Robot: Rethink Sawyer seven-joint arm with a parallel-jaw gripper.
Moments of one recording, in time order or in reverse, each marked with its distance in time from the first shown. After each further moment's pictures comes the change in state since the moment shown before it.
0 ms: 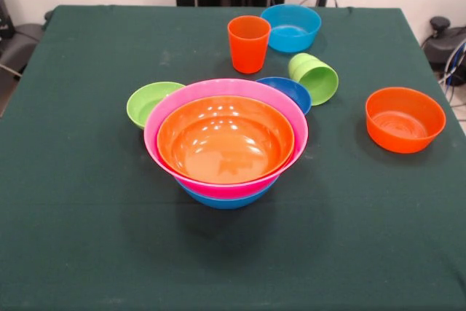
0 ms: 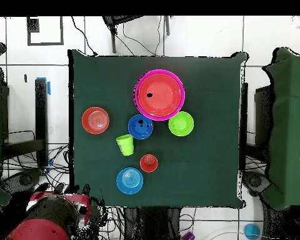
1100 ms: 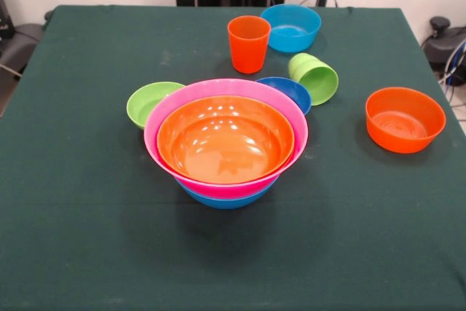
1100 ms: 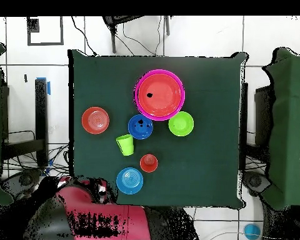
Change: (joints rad) arm -0.035 0.120 0.000 0.093 0.010 -0.086 0.000
